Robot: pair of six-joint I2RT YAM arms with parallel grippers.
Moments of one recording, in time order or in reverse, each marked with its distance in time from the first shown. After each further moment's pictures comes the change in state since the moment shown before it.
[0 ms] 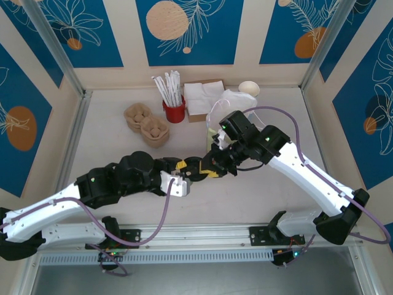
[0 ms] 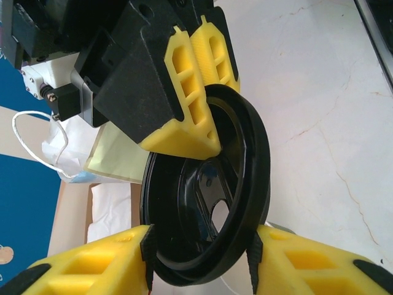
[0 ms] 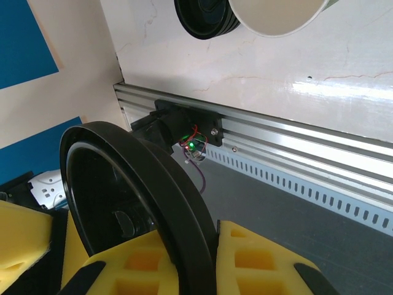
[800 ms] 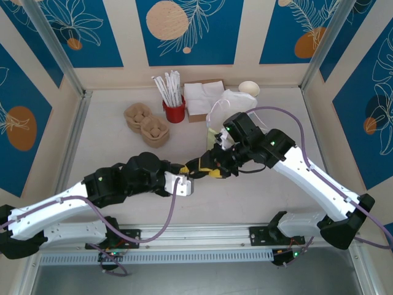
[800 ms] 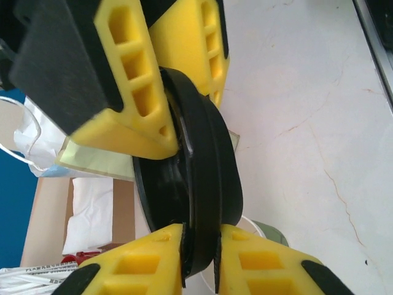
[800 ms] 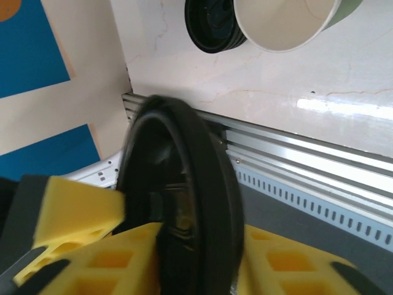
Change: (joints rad) left arm 0.014 0.034 -0.026 0.017 -0.001 -0.065; right arm 0.002 -0.058 -0.038 0.058 0.033 0.012
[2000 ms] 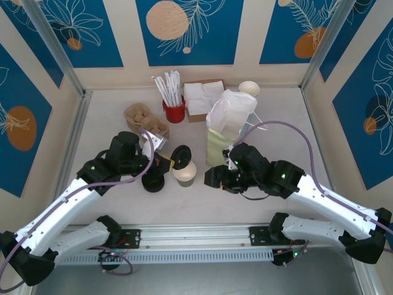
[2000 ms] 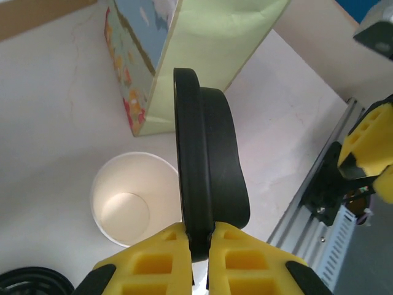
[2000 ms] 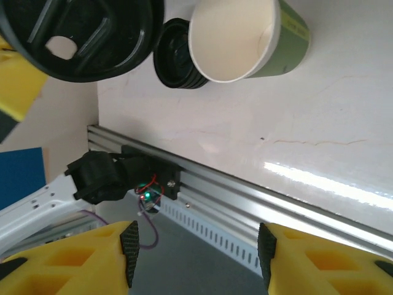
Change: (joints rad) left arm 0.521 -0.027 -0.124 0.018 0.502 -1.006; right arm 0.202 -0.285 -0.373 0.238 0.372 0.019
